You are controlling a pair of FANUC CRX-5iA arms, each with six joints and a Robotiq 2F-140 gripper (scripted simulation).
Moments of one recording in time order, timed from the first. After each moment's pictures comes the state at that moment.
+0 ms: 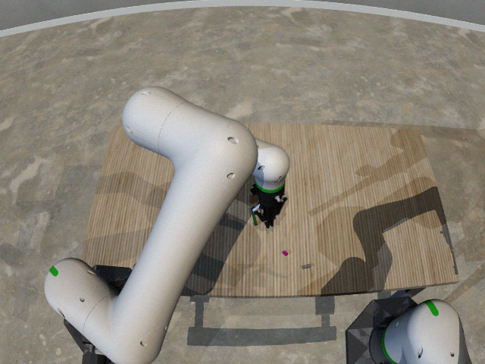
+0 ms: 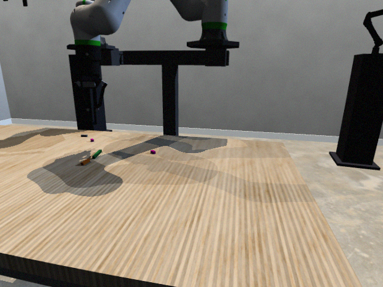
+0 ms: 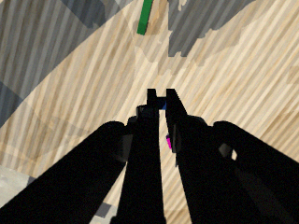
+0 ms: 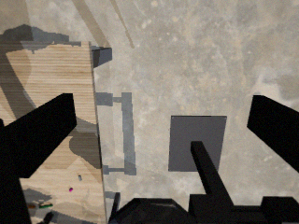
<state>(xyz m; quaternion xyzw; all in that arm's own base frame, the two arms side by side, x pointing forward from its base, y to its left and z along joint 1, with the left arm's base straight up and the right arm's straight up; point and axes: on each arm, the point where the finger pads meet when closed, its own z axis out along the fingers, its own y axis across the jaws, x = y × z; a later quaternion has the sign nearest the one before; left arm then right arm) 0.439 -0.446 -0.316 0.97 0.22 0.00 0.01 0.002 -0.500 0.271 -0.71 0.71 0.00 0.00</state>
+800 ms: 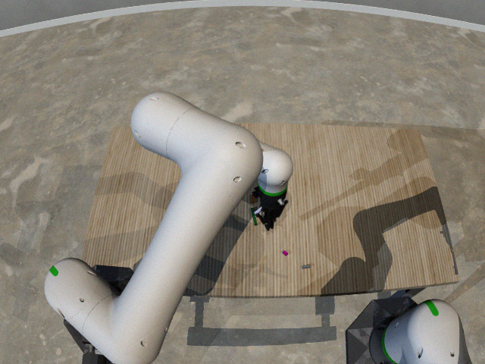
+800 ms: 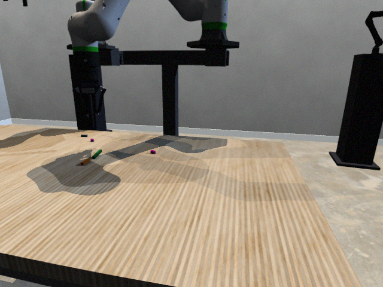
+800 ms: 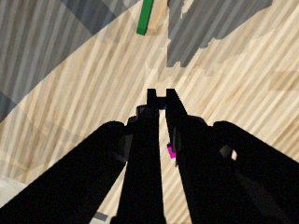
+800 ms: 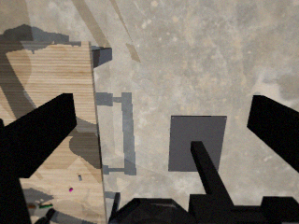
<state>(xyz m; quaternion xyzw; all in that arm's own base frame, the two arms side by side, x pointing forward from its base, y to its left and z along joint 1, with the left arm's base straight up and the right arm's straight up) 0.441 -0.448 -0.339 0.97 0.23 0.00 0.00 0.002 -0.500 0.271 -0.71 0.71 0.00 0.00</state>
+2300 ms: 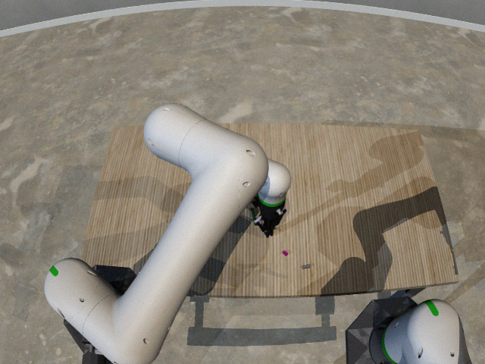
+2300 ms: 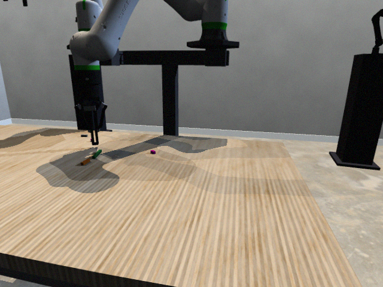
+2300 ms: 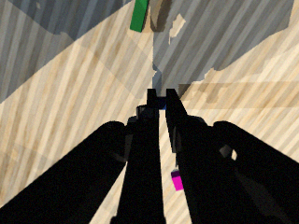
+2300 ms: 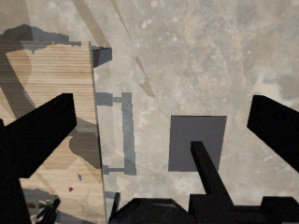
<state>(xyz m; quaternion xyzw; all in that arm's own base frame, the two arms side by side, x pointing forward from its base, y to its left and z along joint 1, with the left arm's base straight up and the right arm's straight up) 0.441 -0.449 -0.405 0.97 0.23 0.00 0.00 0.002 -0.500 0.271 -0.71 0.71 0.00 0.00</state>
